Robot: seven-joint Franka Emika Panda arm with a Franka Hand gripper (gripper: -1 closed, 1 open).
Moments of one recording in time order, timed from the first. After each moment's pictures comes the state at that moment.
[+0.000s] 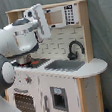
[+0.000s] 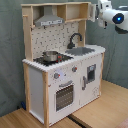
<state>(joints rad) 0.01 -0.65 0.29 -2.18 -1.54 2.39 0.70</state>
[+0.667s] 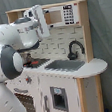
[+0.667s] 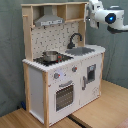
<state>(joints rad) 0.01 -0.48 0.34 -2.05 -1.55 2.39 0.70</state>
